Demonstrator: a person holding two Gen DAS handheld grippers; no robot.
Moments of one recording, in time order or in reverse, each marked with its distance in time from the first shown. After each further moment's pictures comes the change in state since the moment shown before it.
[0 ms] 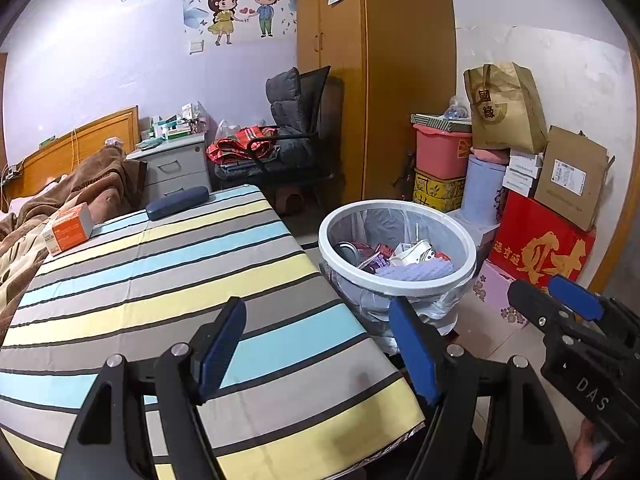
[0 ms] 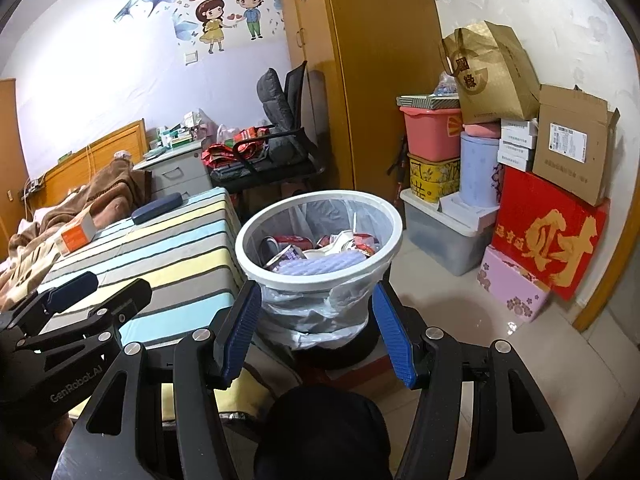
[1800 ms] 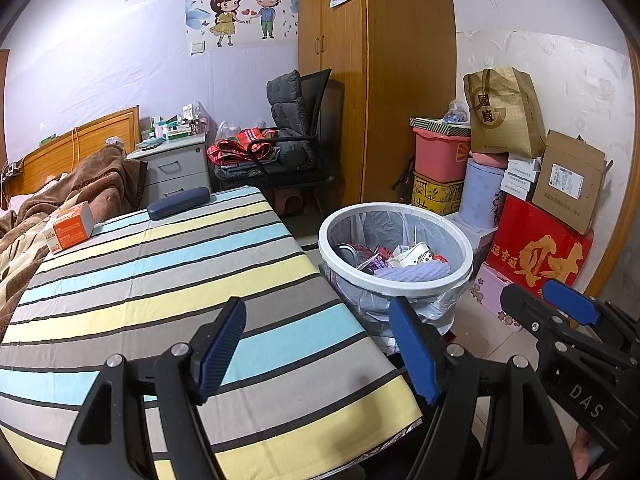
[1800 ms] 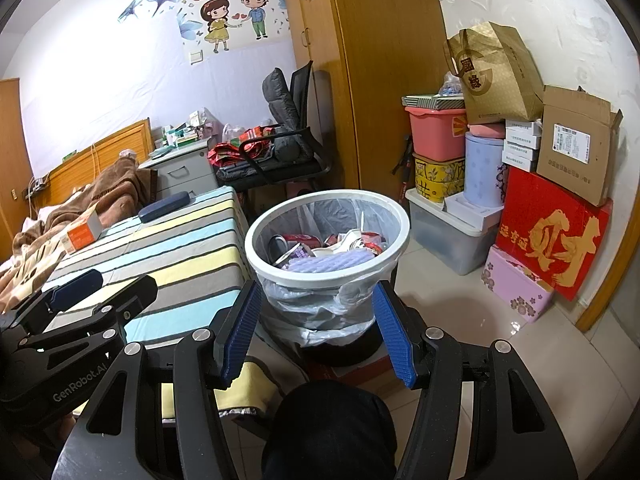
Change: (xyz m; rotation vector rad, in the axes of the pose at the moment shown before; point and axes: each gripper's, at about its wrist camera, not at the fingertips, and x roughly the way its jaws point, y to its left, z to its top) left arm -0.008 0.002 0.002 -0.008 -0.004 -0.004; right arm -0.004 0.006 0.000 -0.003 0.006 0.013
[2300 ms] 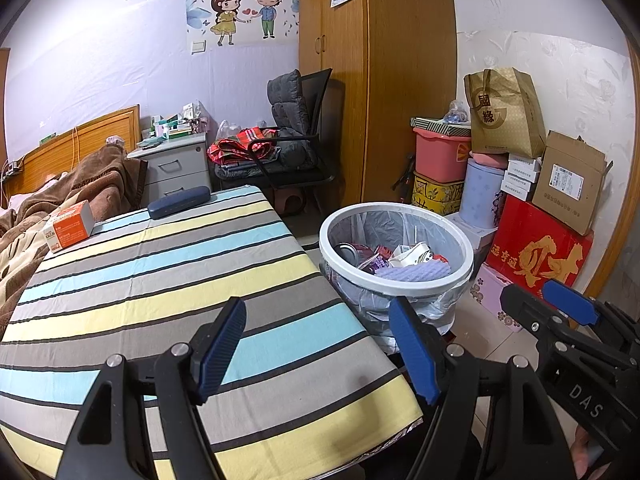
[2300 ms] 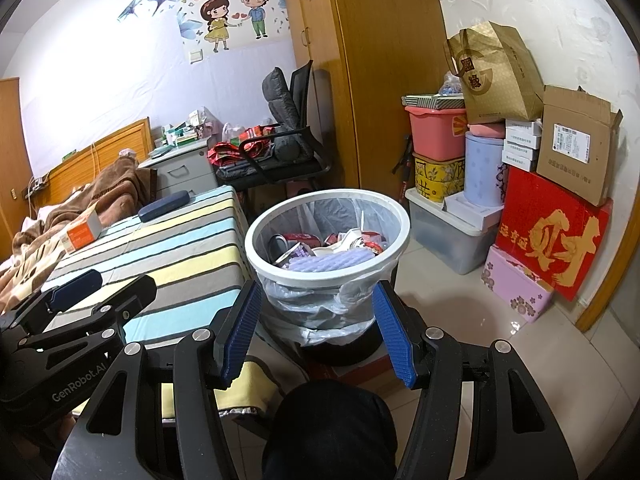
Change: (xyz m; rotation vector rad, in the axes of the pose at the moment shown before) left arm 0.000 0.001 0.000 0.000 0.001 -0.001; right arm 0.000 0.000 0.000 -0.001 0.000 0.001
